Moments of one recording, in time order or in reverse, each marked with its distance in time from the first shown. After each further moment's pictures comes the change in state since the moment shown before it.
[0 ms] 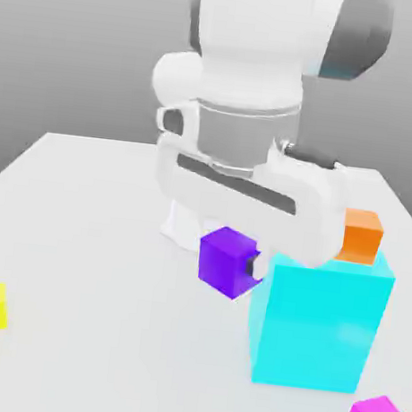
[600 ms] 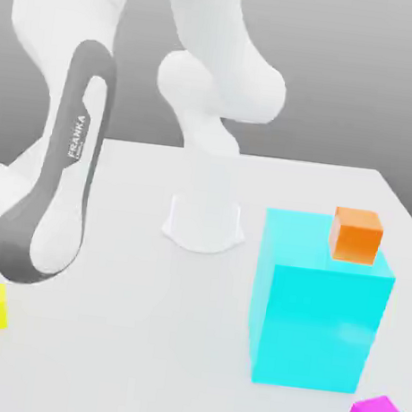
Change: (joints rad) arm -0.380 0.641 -0.271 0.227 -0.006 0.394 0.060
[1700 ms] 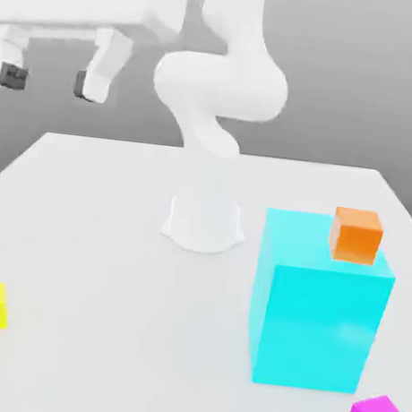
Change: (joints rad) arm 0.153 -0.602 0.081 -0.084 -0.157 -0.125 -0.297
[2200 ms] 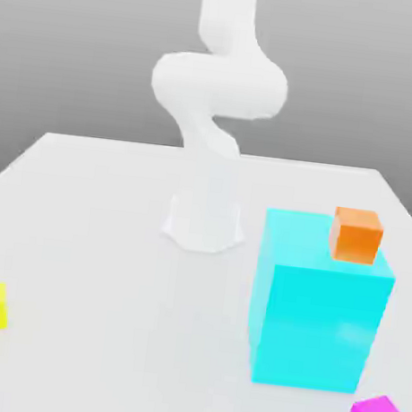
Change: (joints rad) arm 0.204 -0.550 0.029 -0.082 0.055 -0.118 -0.398
